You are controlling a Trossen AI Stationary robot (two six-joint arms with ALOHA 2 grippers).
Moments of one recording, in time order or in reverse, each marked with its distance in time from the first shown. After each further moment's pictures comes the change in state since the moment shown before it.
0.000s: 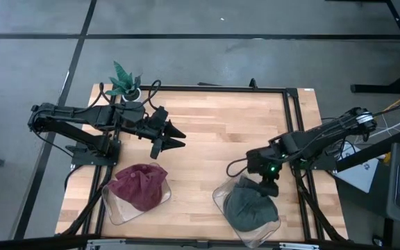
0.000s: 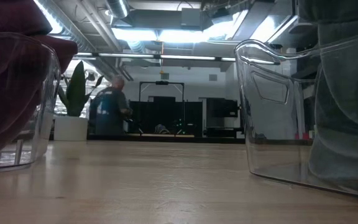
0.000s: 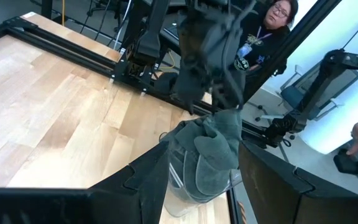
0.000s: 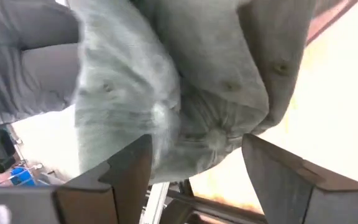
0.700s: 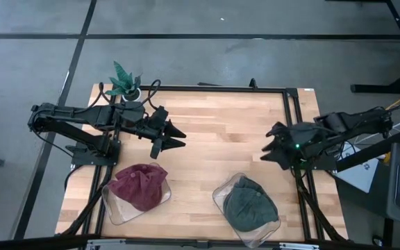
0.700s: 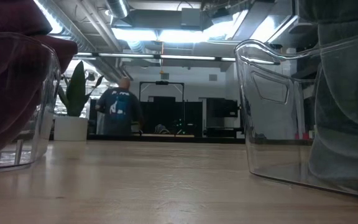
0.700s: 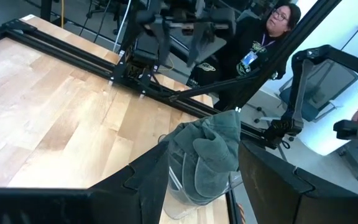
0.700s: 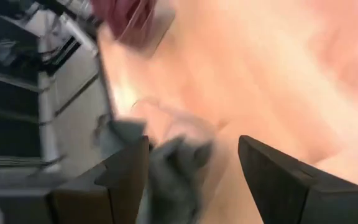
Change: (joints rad) left arm 0.000 0.000 0.000 0.009 0.000 -0.001; right arm -0.042 -0.460 0.000 0.009 0.600 0.157
